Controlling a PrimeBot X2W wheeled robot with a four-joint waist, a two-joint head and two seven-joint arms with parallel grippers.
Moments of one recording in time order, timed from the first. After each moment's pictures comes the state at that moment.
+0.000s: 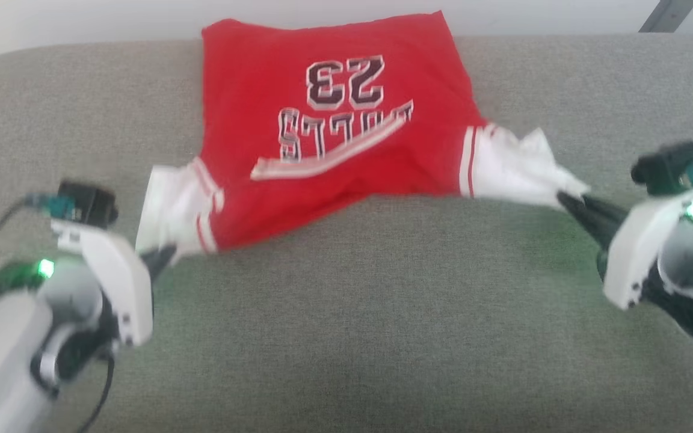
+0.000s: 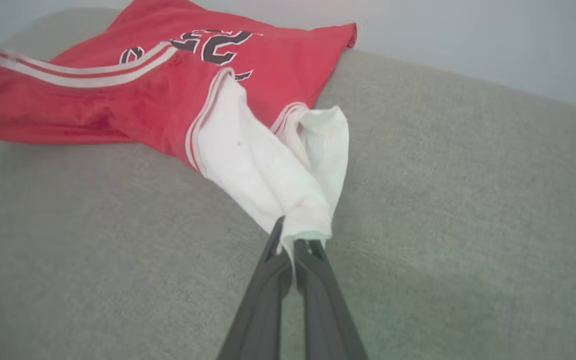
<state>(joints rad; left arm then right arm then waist) -0.54 0.71 -0.58 0.23 -0.98 0.03 0.42 -0.59 -0.63 0.58 0.30 0.84 0.13 0.23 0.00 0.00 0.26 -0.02</state>
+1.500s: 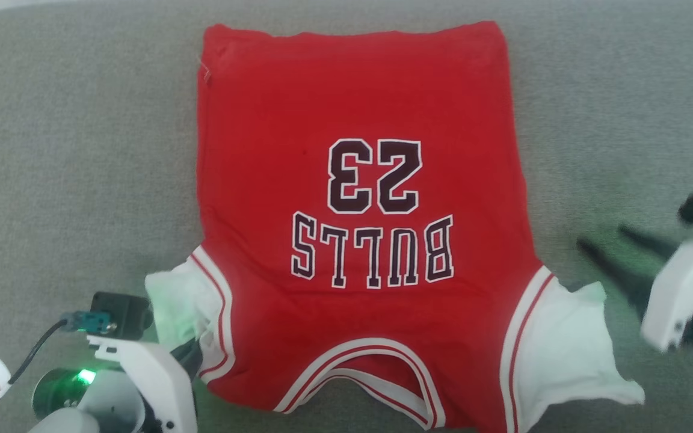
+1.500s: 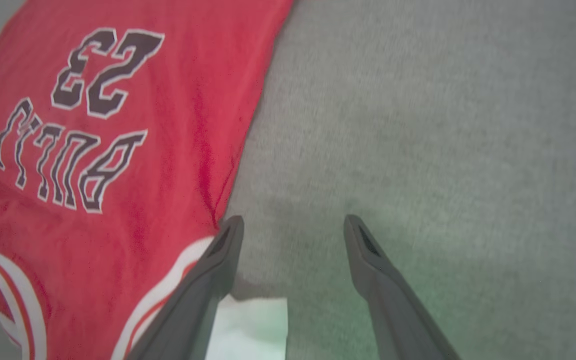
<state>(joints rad) -0.15 0.75 -0.57 -0.15 -0.99 0.31 0.32 -0.20 -0.59 0.18 -0.04 0.77 0.13 0.56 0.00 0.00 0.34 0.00</state>
